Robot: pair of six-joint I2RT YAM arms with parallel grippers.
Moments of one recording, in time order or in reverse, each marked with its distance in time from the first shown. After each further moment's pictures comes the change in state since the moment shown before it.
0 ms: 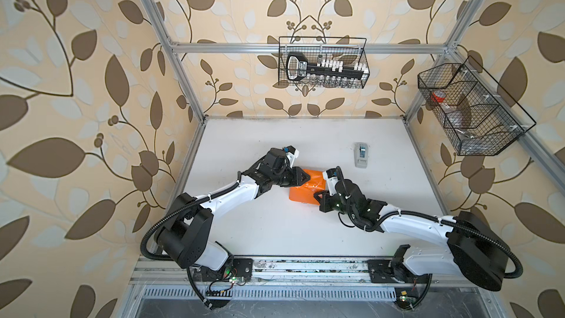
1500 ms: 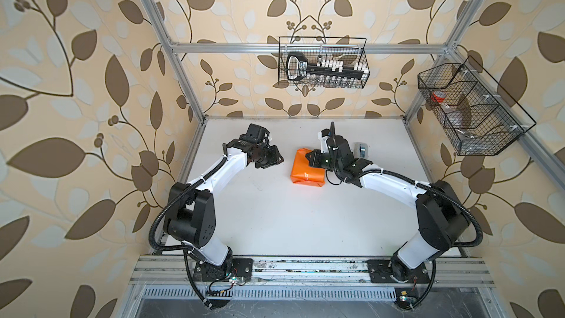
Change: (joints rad) left arm 0.287 0.087 0.374 -0.545 -0.125 0.175; right arm -0.224 0.336 0.593 -0.175 -0.128 0.030
